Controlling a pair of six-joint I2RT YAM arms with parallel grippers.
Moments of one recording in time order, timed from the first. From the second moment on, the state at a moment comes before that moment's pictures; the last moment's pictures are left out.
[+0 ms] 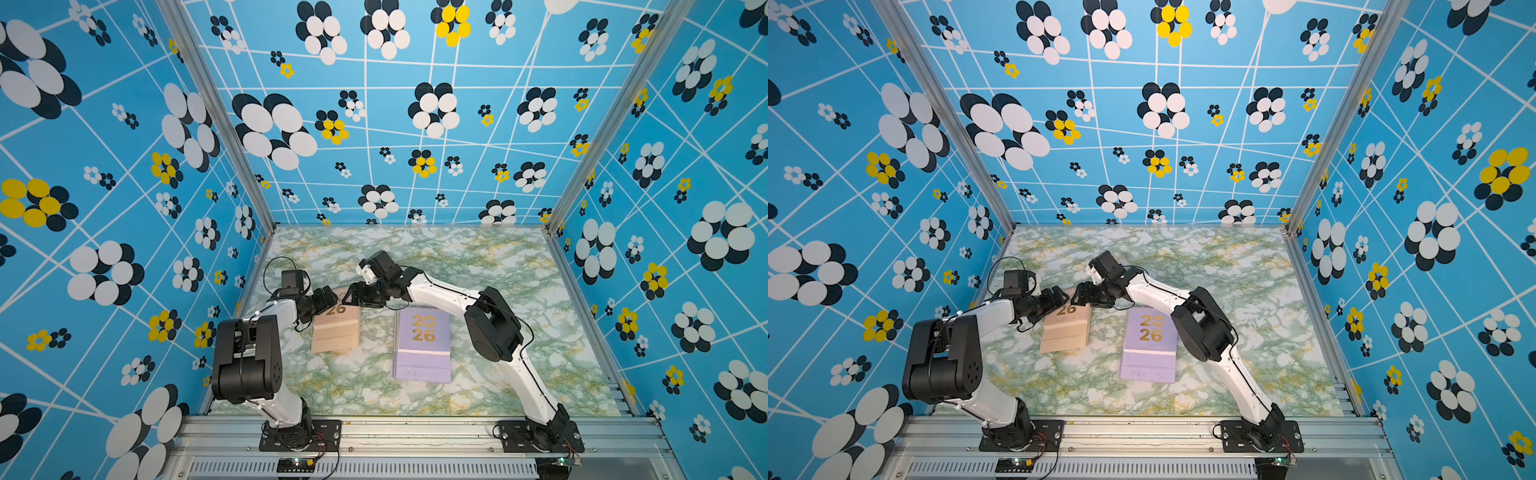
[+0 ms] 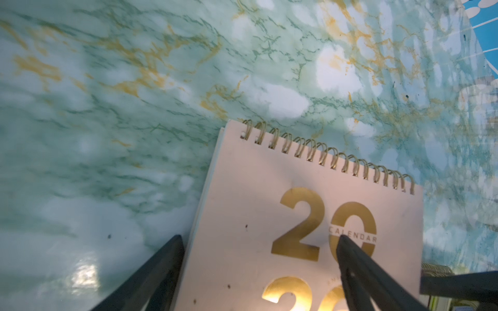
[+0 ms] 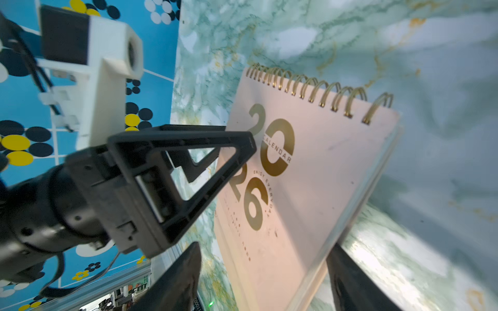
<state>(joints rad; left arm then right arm) 0.12 1.61 0.78 -0.16 0.37 -0.43 0.84 2.36 1.94 -0.37 -0.49 0.71</state>
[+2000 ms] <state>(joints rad) 0.14 1.40 0.62 0.55 0.87 -0.70 0.56 1.91 1.72 -0.36 -0.74 0.67</state>
